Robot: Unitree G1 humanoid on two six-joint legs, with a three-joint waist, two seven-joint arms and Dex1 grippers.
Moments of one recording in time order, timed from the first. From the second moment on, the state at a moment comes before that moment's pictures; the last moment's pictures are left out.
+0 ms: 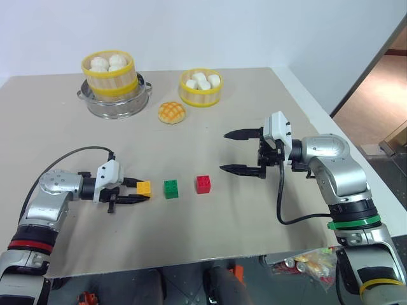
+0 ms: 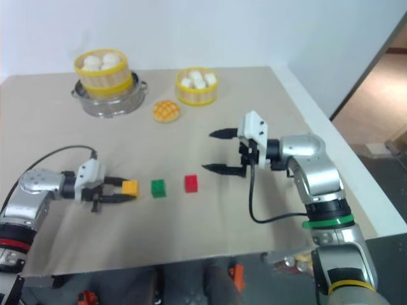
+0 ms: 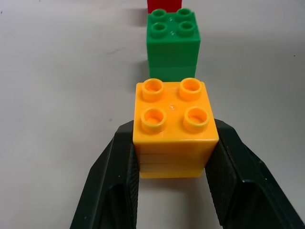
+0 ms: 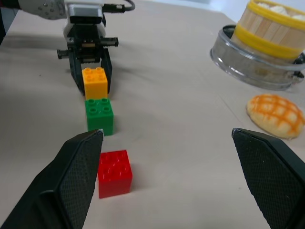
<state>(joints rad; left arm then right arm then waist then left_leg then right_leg) -0.43 0.74 -0.06 0.37 -0.30 -0.09 -1.44 -0.68 -0.63 0.08 0.05 0.34 0.26 1.23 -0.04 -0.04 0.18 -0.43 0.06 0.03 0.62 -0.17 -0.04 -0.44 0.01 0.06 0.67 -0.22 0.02</state>
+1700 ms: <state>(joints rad) -0.48 0.76 -0.07 0.48 -0.27 -0.18 -1.50 -0.67 -0.64 0.08 0.02 0.34 0.28 1.22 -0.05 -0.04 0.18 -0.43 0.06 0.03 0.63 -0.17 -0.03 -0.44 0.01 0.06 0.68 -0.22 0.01</state>
